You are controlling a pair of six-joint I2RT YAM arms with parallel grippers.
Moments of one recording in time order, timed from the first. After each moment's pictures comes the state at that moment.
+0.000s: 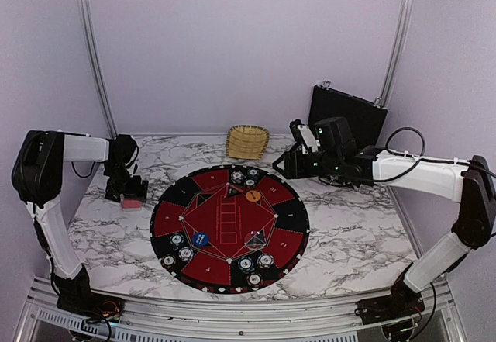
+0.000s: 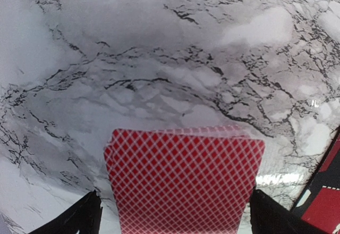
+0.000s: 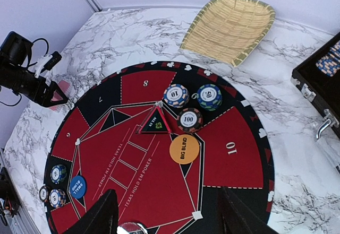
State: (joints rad) left arm -0.13 1.89 1.21 -0.71 -0.08 -0.19; right arm 0.64 1.52 1.08 -0.13 -0.13 0.34
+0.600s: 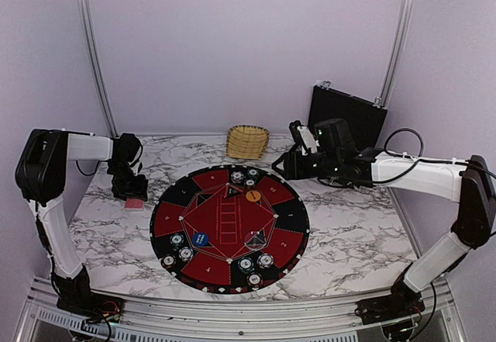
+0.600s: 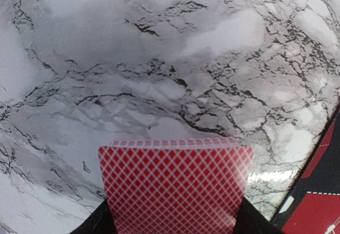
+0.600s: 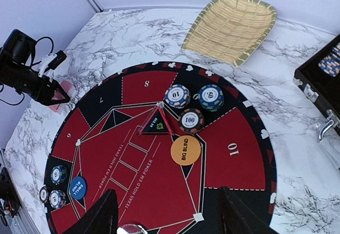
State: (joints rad) left arm -0.15 1.92 1.24 -0.72 -0.05 -0.19; right arm 0.64 1.52 1.07 -0.10 -0.13 0.35
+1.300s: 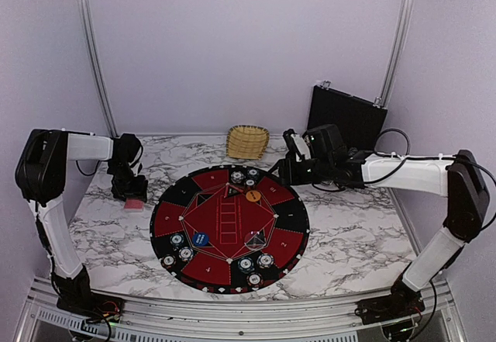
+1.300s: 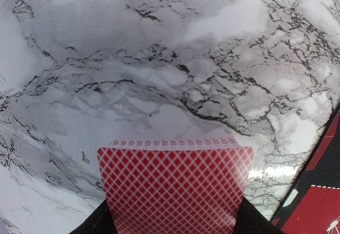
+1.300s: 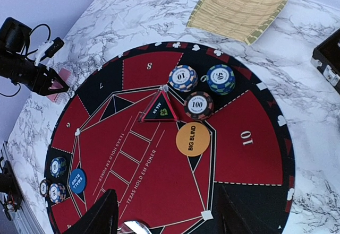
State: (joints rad) left arm -0.15 1.91 1.25 -0.74 -0.05 -0.19; right arm 0.64 1.60 1.07 -0.08 -0.19 0.37
